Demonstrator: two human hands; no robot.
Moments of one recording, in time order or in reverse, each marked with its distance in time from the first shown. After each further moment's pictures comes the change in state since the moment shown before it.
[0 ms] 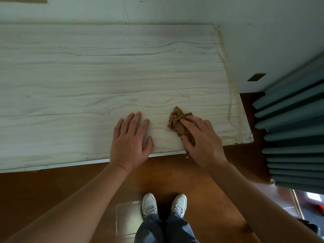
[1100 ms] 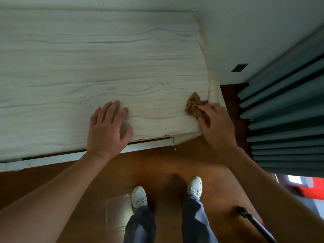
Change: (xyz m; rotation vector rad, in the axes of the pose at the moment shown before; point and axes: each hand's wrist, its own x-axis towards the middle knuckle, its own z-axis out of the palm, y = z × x) left_hand -0.002 0.002 -0.002 -0.008 -0.039 -0.002; right_hand -0.023 0.084 -0.034 -0.015 0.084 0.230
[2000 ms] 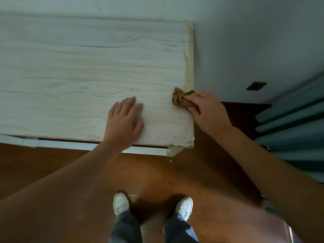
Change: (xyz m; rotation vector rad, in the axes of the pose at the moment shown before) left_hand 0.069 0.167 0.028 -0.035 0.005 -0.169; right_hand 0.121 0.114 -0.030 0.118 -0.063 -0.508
